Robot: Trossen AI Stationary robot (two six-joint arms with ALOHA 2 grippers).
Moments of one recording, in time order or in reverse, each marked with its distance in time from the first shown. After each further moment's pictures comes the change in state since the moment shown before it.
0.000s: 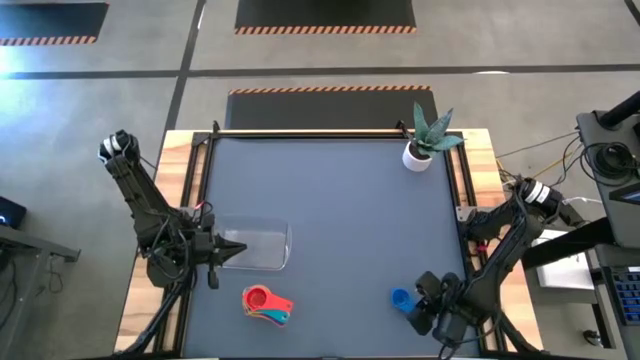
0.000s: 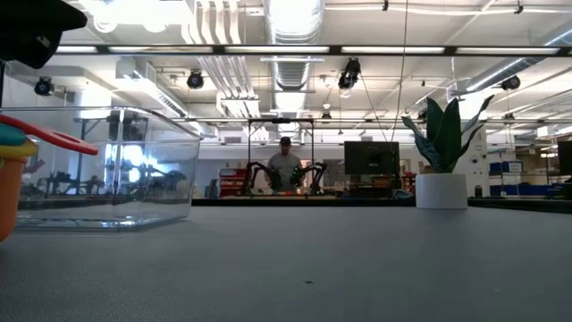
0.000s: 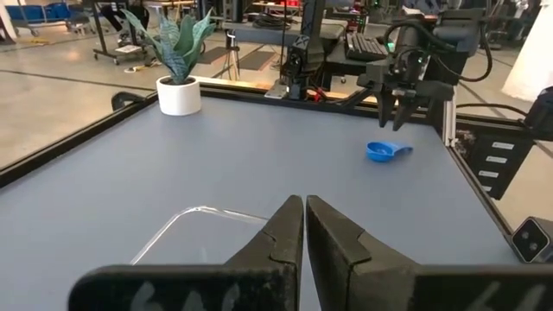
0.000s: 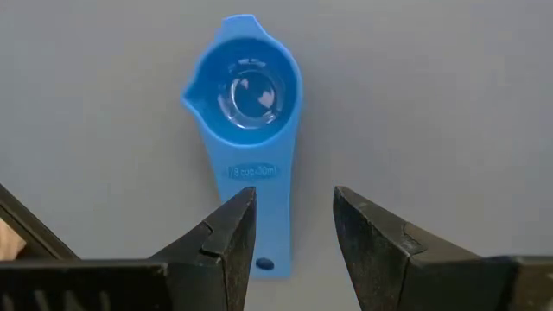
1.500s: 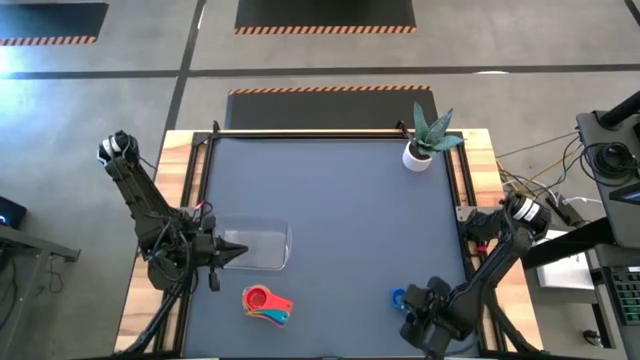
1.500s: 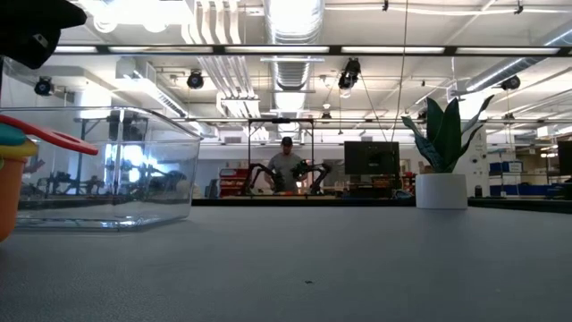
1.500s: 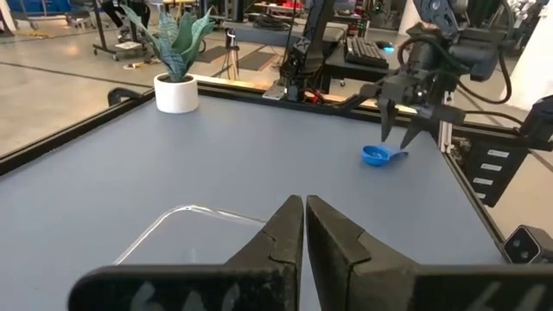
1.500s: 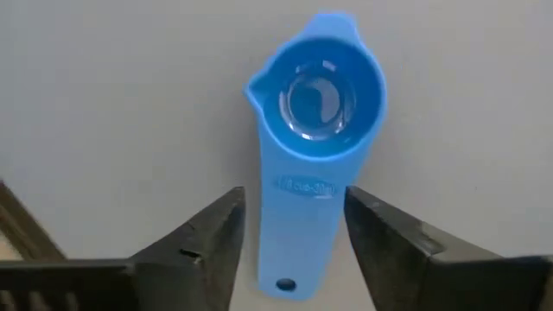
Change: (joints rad) left arm 0.000 0.039 0.005 0.040 -0.003 -0.025; right arm -0.044 0.169 0.157 -0.050 -0.029 -0.279
